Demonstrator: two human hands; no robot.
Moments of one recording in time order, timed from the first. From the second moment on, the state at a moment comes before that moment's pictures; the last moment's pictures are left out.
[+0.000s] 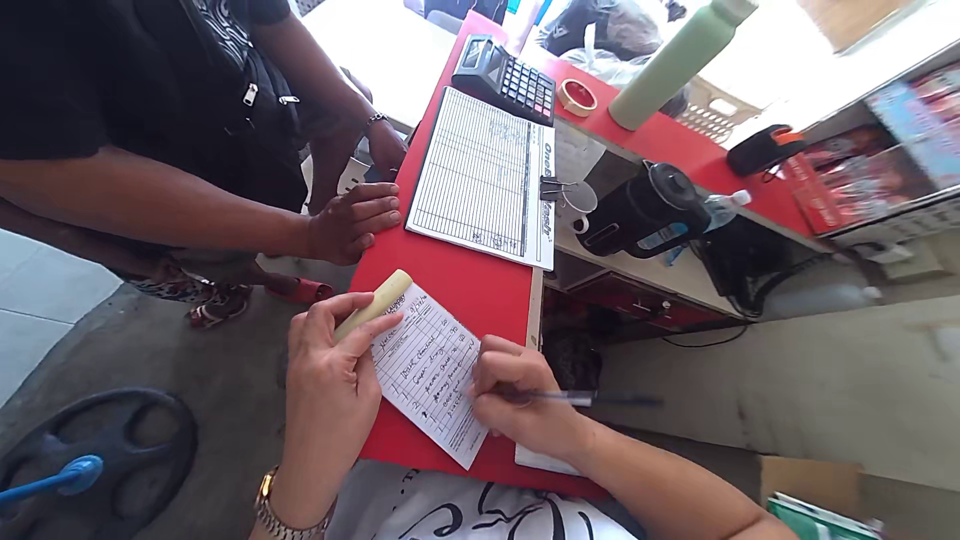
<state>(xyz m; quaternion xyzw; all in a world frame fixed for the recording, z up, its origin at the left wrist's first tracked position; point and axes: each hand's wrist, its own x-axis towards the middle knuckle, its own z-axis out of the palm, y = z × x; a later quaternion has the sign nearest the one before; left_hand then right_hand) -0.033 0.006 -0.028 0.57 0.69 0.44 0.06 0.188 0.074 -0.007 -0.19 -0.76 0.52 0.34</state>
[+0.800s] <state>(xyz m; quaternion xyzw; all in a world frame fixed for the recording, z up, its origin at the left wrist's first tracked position) -0.033 0.006 -0.027 0.57 0.70 0.44 0.06 0.192 0.084 -0.012 -0.16 -0.79 0.47 0.35</state>
